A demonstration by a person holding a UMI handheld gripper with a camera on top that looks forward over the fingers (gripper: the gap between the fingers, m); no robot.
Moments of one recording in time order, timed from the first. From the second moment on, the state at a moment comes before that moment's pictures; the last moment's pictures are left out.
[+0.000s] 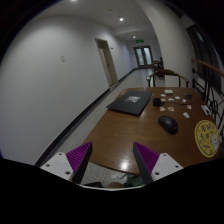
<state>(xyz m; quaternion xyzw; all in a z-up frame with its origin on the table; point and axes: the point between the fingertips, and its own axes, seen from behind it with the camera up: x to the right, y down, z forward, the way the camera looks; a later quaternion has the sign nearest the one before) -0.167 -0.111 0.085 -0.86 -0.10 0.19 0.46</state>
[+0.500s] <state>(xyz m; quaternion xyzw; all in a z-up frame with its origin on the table) -0.004 -0.006 0.008 -0.89 -0.07 0.06 0.45</state>
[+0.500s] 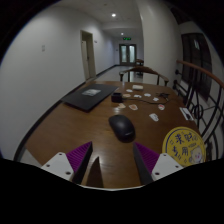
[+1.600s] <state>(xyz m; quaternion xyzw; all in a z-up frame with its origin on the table) 0.154 0.043 0.224 -0.78 -0.04 0.01 0.63</state>
